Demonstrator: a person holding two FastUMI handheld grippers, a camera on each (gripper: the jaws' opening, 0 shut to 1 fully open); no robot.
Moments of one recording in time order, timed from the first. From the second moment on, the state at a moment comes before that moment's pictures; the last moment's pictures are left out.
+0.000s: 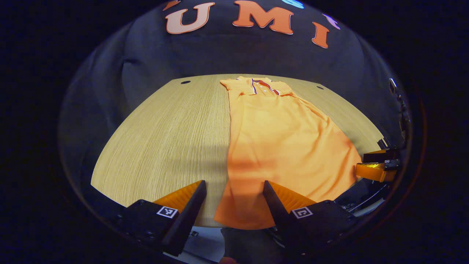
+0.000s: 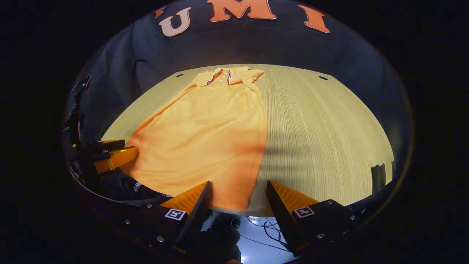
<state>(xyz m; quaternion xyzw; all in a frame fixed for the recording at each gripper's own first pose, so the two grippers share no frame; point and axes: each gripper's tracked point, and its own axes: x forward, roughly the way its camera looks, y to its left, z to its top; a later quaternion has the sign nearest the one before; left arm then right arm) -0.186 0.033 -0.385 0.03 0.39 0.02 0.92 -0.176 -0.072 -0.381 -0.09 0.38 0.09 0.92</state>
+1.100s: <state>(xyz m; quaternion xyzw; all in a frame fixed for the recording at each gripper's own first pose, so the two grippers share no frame) -0.159 -0.011 -0.388 0.03 0.40 -0.03 0.91 -0.170 -0.056 -0.386 -0.06 0.41 0.09 0.91</state>
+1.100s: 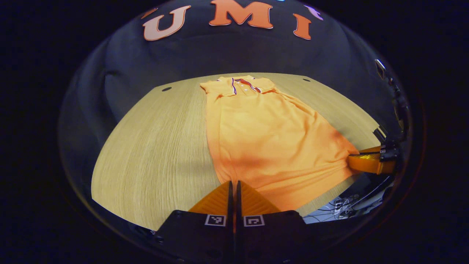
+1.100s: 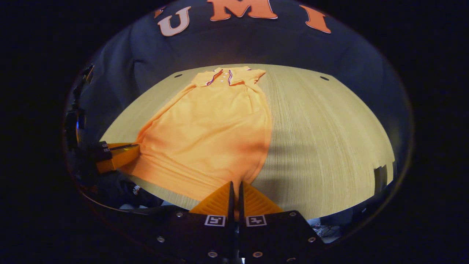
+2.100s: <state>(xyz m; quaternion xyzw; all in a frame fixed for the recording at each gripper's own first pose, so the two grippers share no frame) -0.047 -0.008 -0.289 -0.05 0.35 -0.03 0.94 -0.055 -0.050 -0.281 0.00 0.34 0.10 0.94</state>
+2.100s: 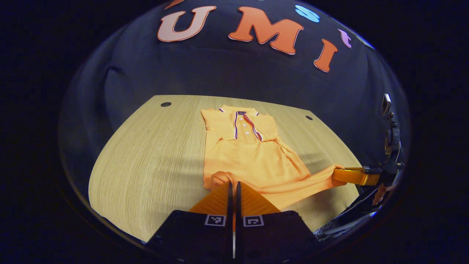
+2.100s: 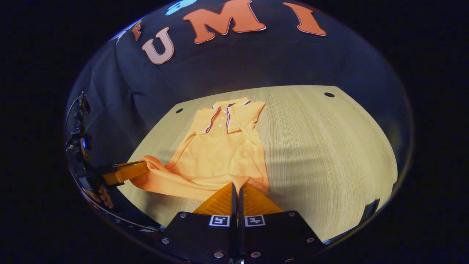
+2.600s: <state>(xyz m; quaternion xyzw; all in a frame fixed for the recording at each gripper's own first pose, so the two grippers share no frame) 0.046 0.004 -0.266 -0.04 0.33 -0.06 0.94 0.030 -0.034 -0.255 0.00 0.32 0.08 0.94</state>
